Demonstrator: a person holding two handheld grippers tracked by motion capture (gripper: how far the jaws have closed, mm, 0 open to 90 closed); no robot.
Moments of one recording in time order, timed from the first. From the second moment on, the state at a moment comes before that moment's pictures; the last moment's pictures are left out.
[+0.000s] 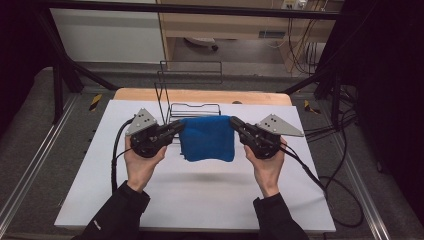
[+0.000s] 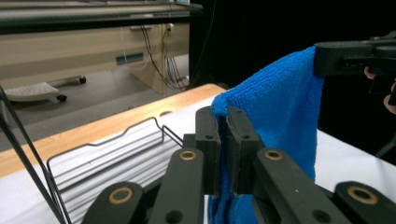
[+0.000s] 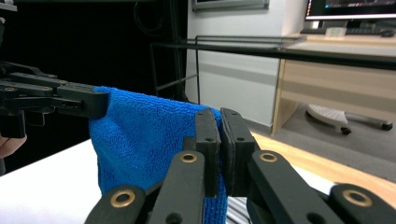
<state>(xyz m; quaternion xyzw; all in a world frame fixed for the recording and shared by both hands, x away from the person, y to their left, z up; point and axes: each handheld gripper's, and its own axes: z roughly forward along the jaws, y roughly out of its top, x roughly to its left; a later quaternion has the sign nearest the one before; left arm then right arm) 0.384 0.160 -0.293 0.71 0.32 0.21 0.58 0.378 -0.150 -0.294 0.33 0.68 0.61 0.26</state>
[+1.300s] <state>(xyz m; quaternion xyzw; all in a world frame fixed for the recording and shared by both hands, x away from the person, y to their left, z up) 0.408 0.188 -0.229 0.65 0.32 0.27 0.63 0.410 -0.113 -0.229 0.30 0.64 0.64 0.32</state>
